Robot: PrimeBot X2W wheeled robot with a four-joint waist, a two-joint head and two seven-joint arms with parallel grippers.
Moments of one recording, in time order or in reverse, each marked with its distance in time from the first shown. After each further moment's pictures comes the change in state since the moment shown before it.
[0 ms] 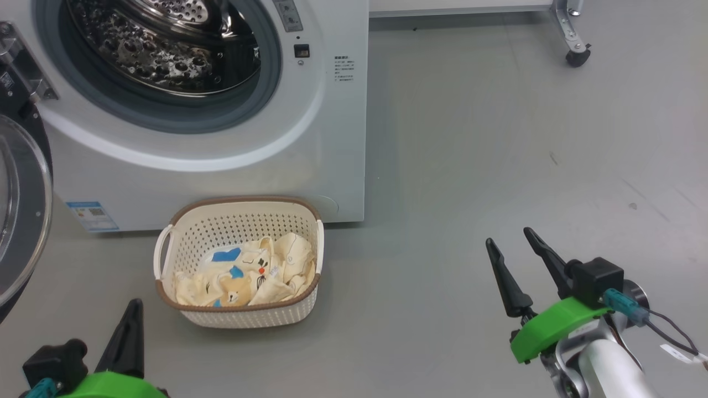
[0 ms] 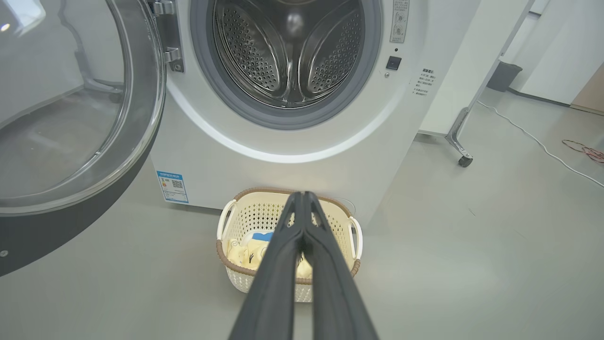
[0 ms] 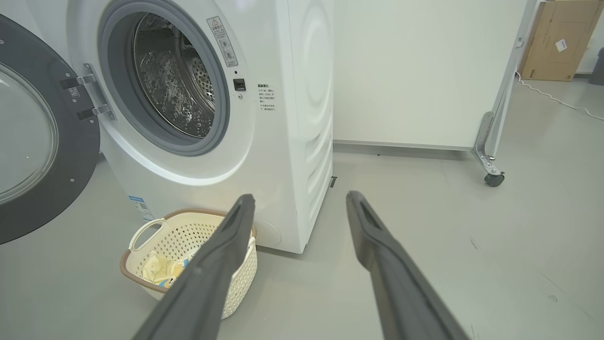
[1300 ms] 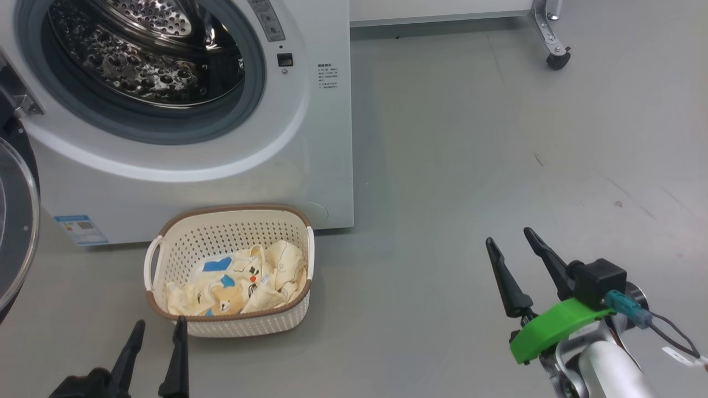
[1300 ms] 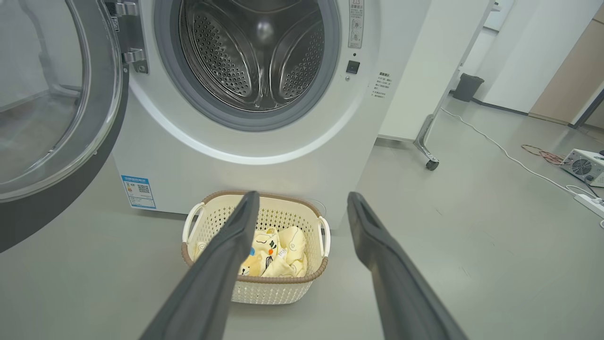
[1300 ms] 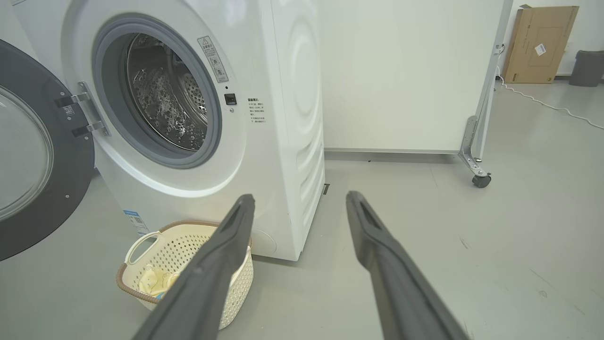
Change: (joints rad) left arm 0.085 -0.045 -0.049 -0.032 0.020 -0.005 -0.105; right arm 0.012 0.000 0.005 -0.023 0.024 0.000 0.000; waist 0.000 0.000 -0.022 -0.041
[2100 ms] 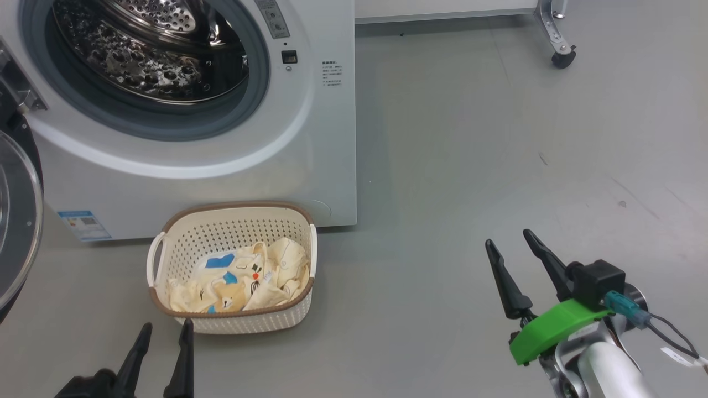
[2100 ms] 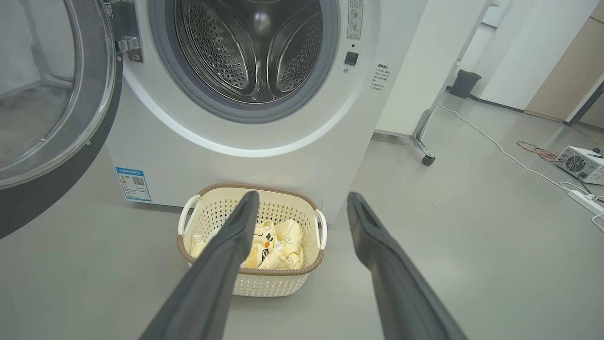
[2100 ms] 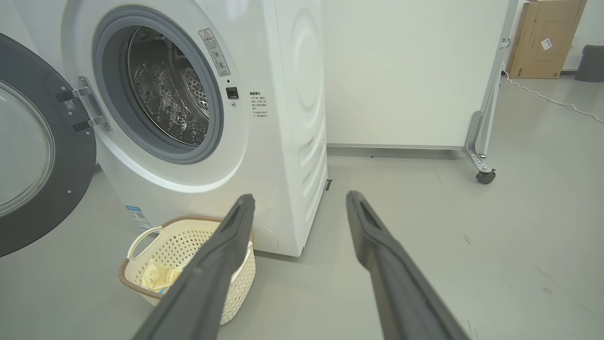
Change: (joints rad) left arm -0.006 -0.002 -0.015 0.023 -0.009 -0.017 -0.005; right arm 0.000 0.000 0.002 0.009 0.000 0.000 0.000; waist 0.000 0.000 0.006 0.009
